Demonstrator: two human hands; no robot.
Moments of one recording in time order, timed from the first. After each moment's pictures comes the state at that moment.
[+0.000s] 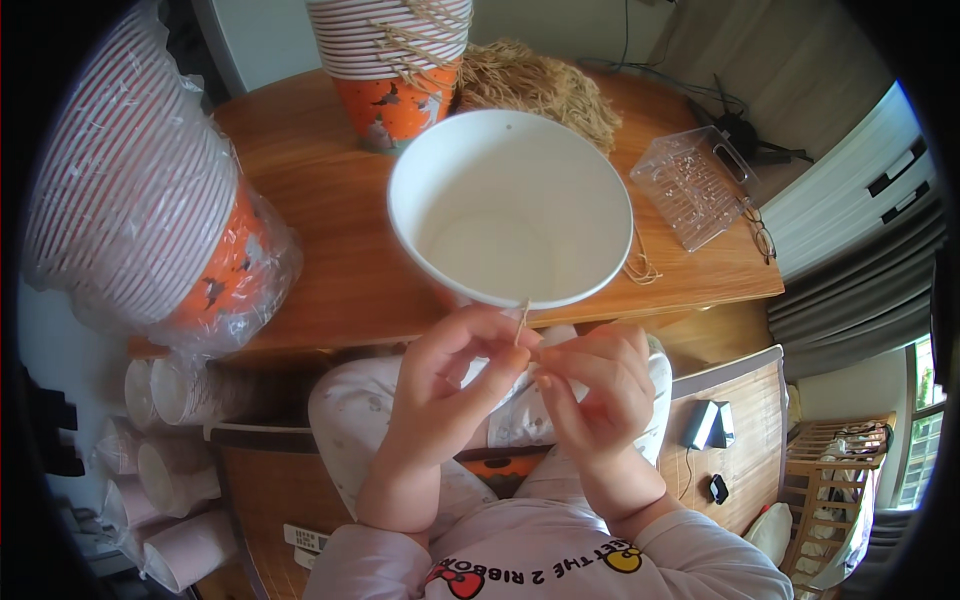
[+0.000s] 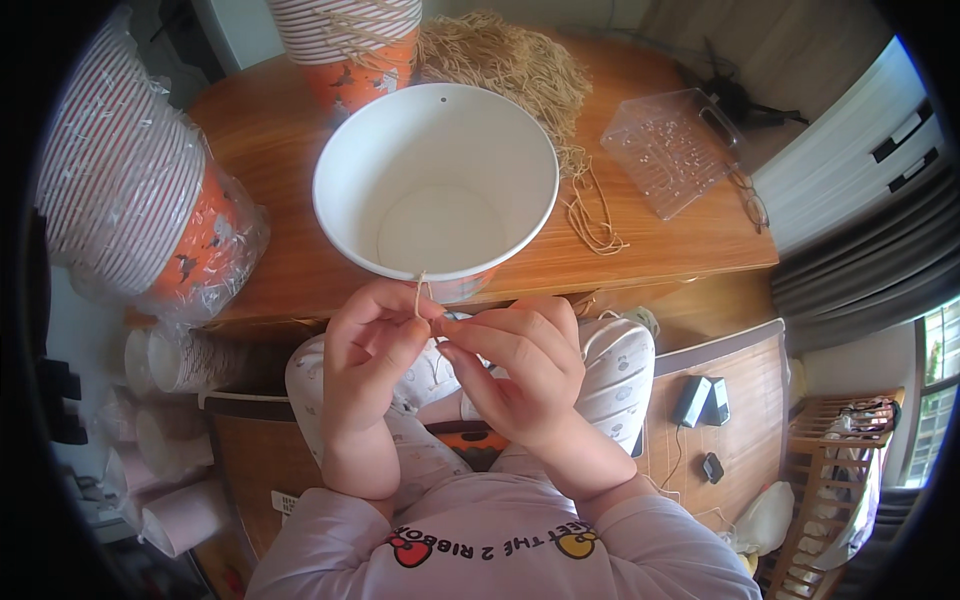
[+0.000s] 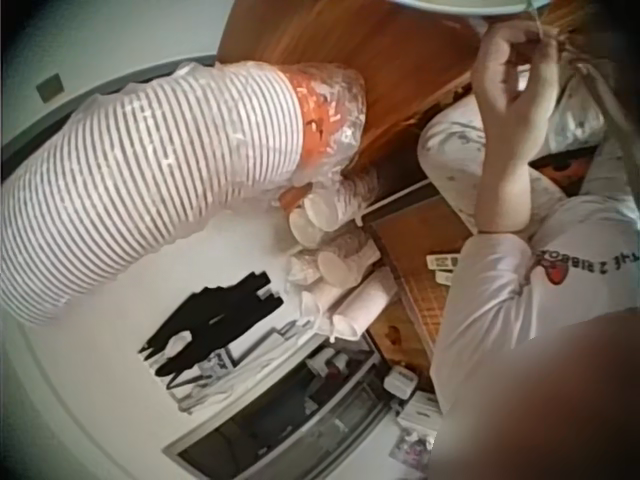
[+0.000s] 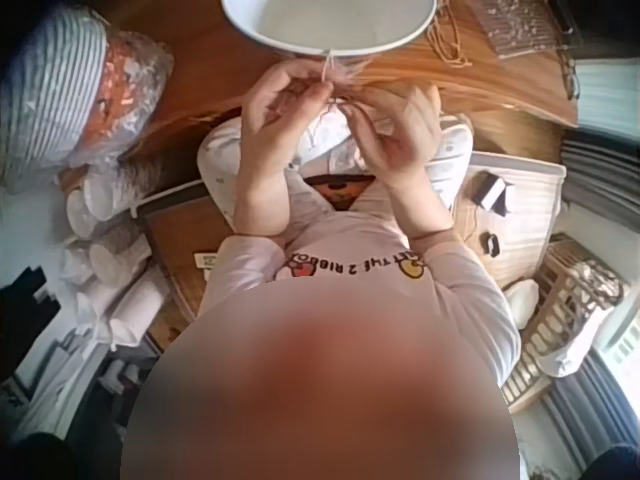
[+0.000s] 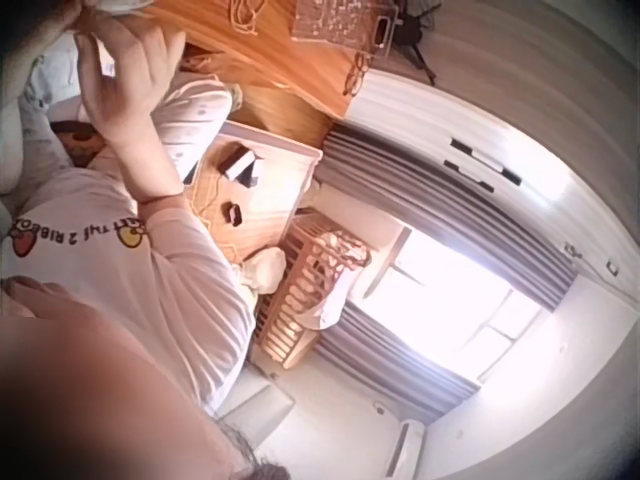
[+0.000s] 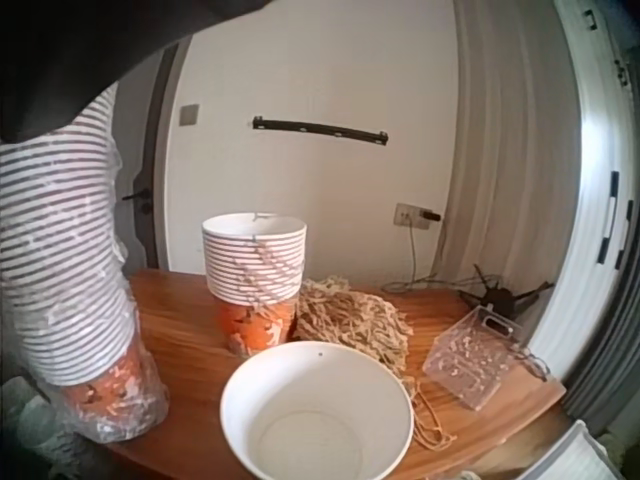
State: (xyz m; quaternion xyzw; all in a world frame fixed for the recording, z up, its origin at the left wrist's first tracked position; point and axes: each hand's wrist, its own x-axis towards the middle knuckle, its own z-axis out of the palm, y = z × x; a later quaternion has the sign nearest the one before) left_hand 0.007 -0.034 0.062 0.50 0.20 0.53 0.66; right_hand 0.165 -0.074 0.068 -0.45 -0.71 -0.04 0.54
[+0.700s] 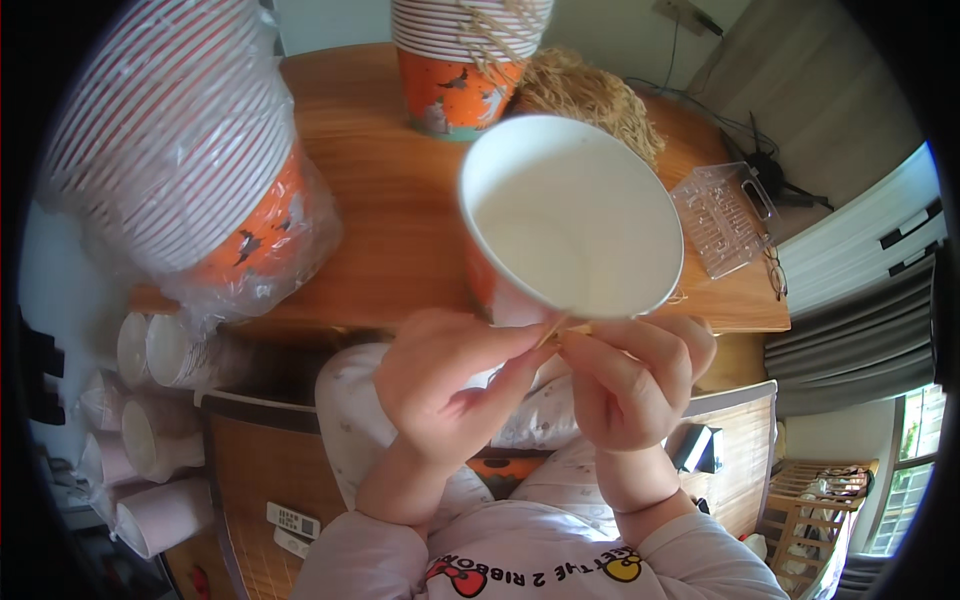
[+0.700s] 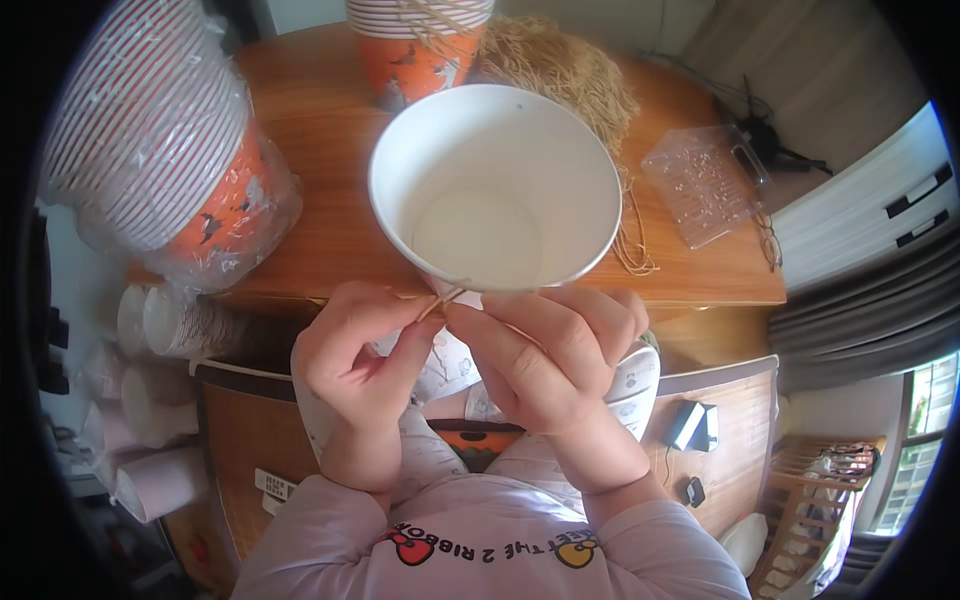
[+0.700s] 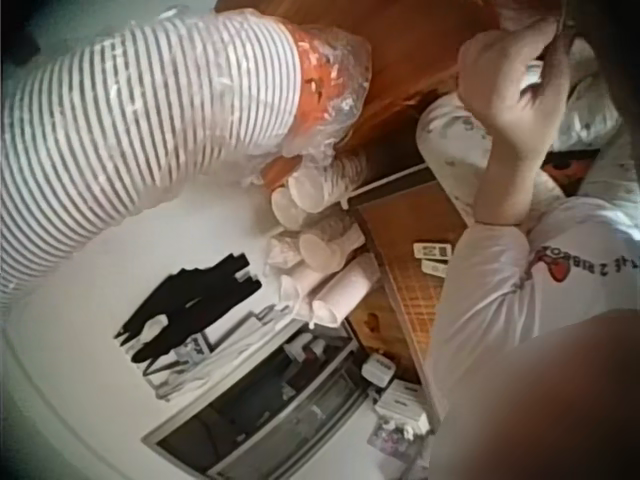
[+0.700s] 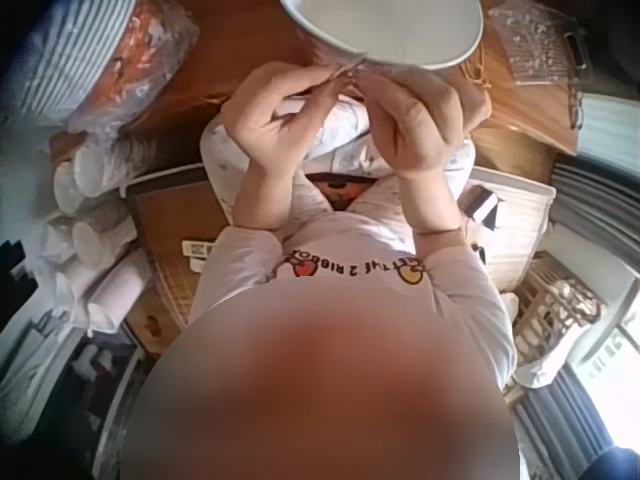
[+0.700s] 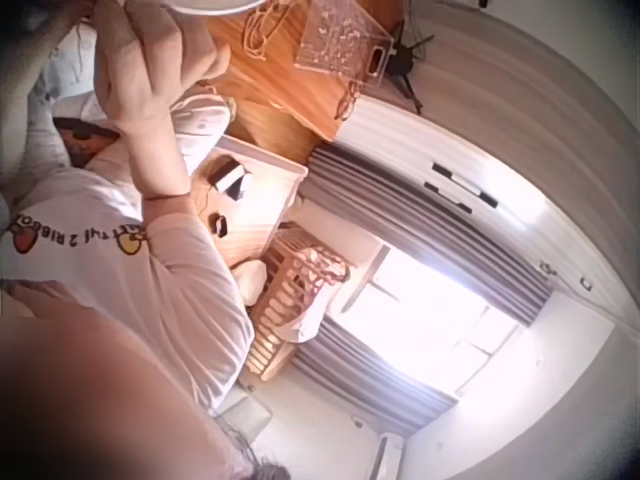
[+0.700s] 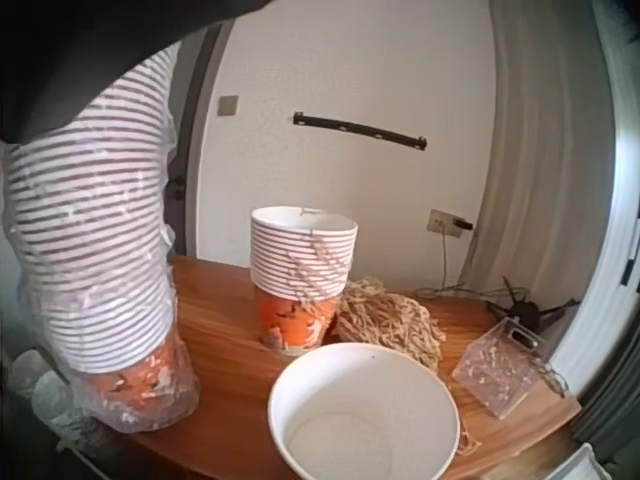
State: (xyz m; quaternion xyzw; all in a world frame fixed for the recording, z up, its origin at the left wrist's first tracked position) left_hand -0.011 -0.035 0.067 0.65 0.33 0.65 0.23; right_hand 0.147 -0.054 0.093 -0.43 -0.74 -0.23 0.46
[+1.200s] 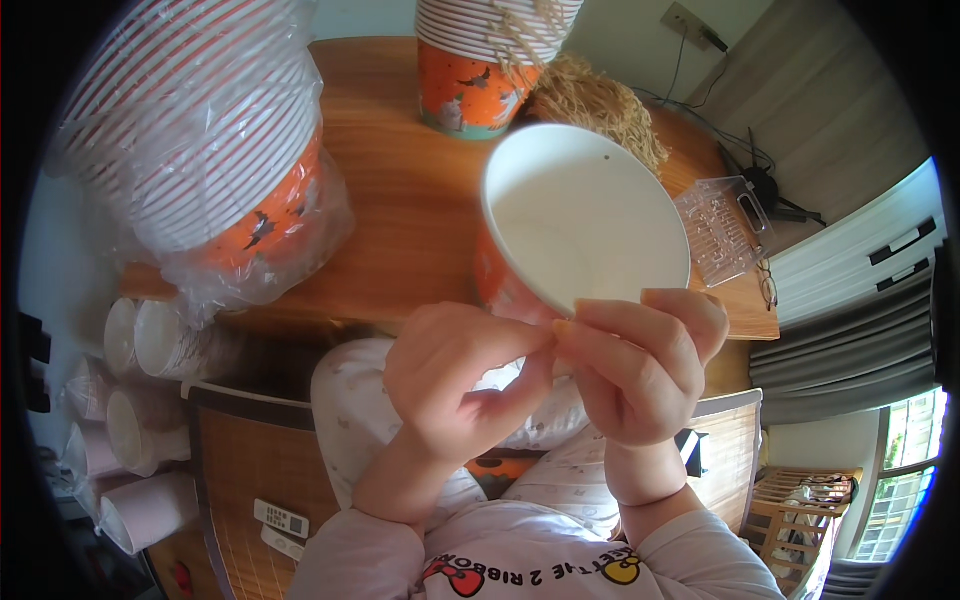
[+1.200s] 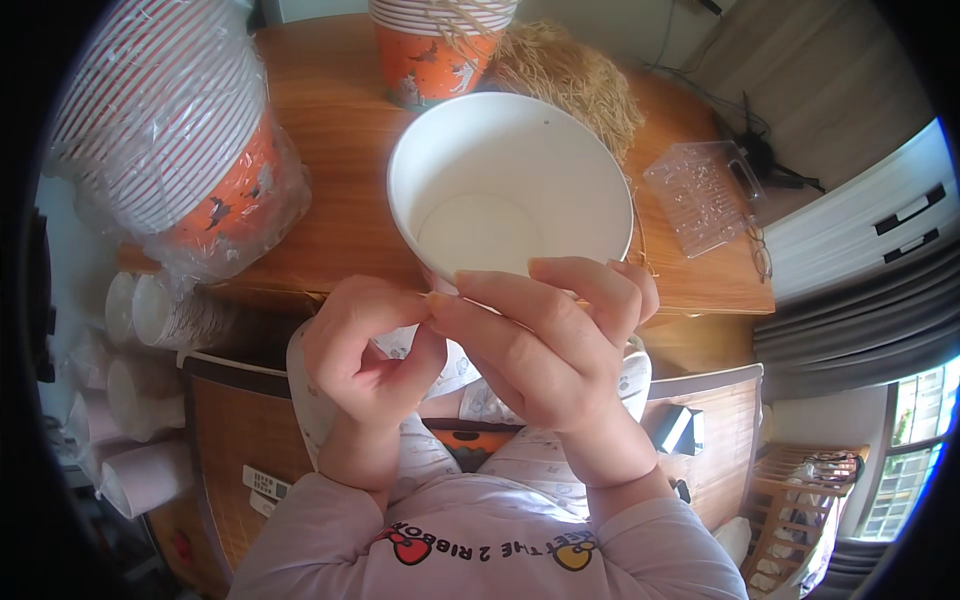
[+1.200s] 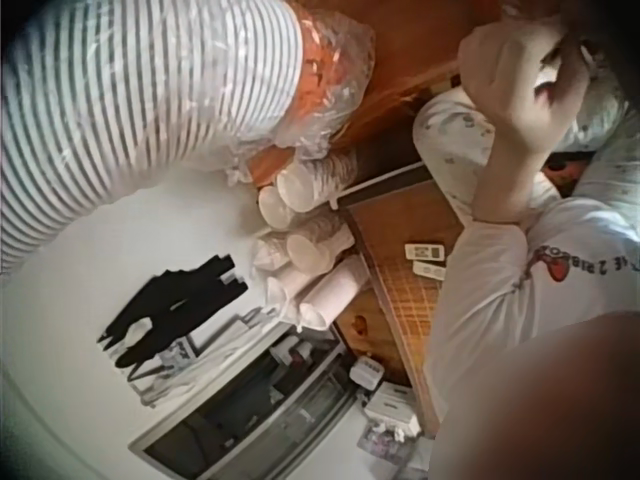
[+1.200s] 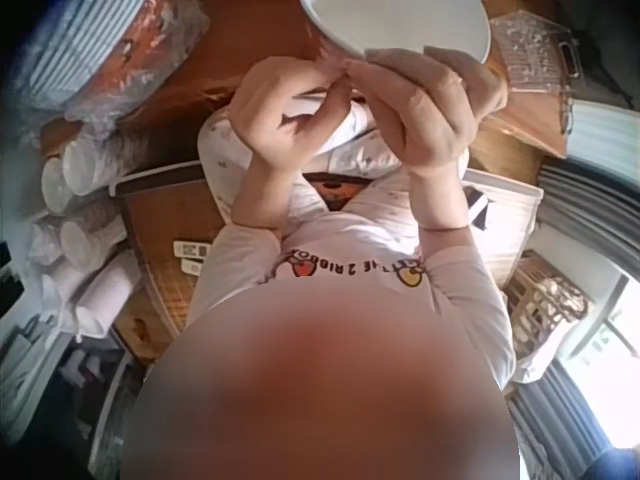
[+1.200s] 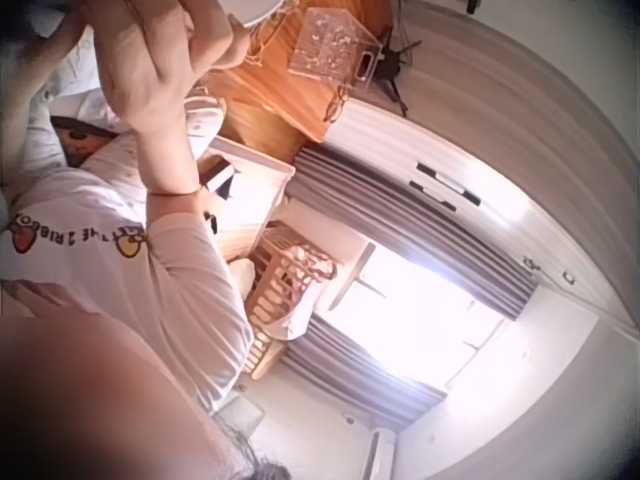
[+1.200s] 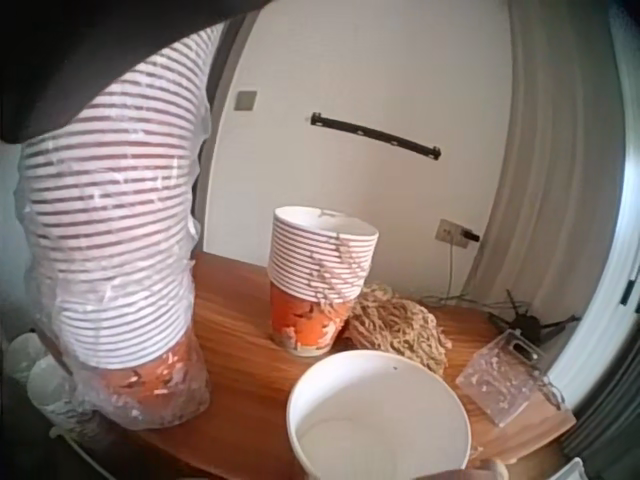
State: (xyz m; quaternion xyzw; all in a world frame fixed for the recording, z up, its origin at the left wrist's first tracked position) left_hand -0.017 -0.029 0.070 0.64 0.32 0.69 0.13; right_hand 0.136 -0.047 0.116 -0.40 -0.79 -0.22 0.41
